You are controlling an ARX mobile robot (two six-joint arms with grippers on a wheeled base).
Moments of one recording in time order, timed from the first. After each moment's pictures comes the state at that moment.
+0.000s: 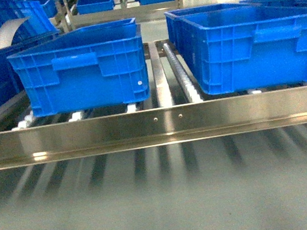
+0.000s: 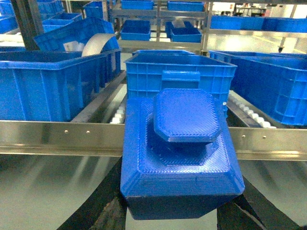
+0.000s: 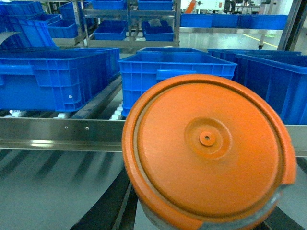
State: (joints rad) left arm 0.00 0.01 0.01 -0.01 0.00 0.00; right arm 0.00 0.00 0.01 -0.01 0.00 0.00
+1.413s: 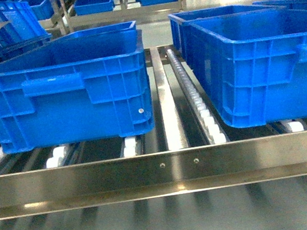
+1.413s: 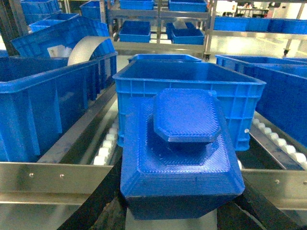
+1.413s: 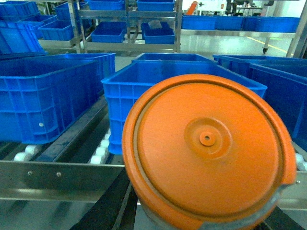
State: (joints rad) left arm 0.00 0.01 0.01 -0.01 0.00 0.00; right arm 0.00 0.00 0.01 -0.01 0.00 0.00
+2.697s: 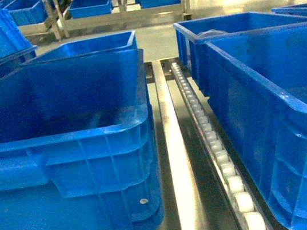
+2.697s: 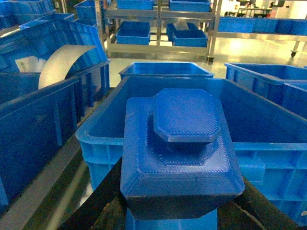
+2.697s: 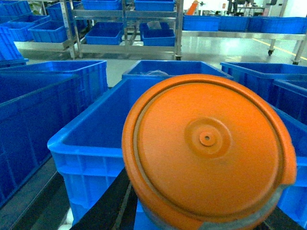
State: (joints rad) left arm 0.00 0.01 0.01 -0.01 0.00 0.00; right arm 0.00 0.00 0.01 -0.01 0.00 0.00
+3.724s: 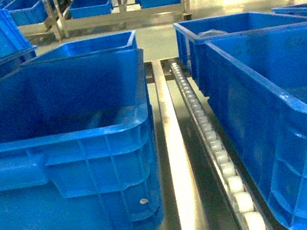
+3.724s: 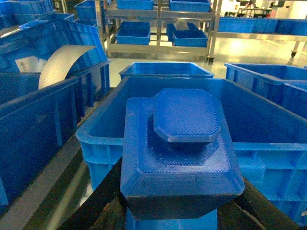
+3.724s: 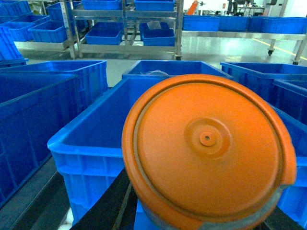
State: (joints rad) left arm 0.00 0.01 0.01 -0.01 0.00 0.00; right arm 0.00 0.00 0.01 -0.01 0.00 0.00
